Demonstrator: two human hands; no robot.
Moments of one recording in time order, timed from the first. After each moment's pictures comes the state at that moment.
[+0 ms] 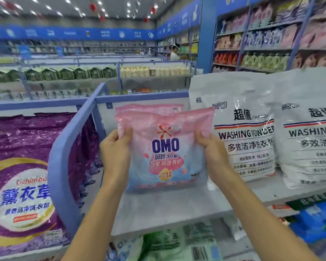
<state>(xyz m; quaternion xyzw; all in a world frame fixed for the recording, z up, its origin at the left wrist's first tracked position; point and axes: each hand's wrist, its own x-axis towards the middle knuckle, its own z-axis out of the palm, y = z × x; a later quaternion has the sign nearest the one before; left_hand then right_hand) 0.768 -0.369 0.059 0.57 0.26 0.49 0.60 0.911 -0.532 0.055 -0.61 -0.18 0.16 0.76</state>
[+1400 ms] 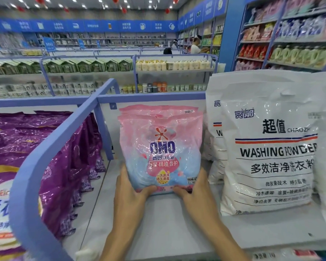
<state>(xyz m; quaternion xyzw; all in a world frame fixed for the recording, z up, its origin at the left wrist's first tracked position) 0.779 -0.368 -0.046 0.72 0.34 0.40 0.44 0.917 -0.495 -0.057 -0.79 -0.29 0.08 0.53</state>
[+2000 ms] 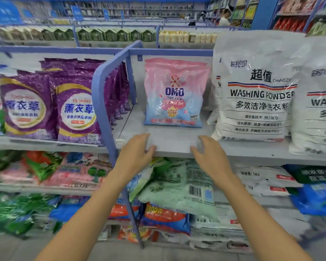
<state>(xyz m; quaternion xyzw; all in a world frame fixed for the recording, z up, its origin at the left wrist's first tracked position) 0.665 -0.467 -0.041 0.89 0.36 0.18 0.21 0.850 -0.623 -0.048 -0.86 -0.42 0.05 0.30</state>
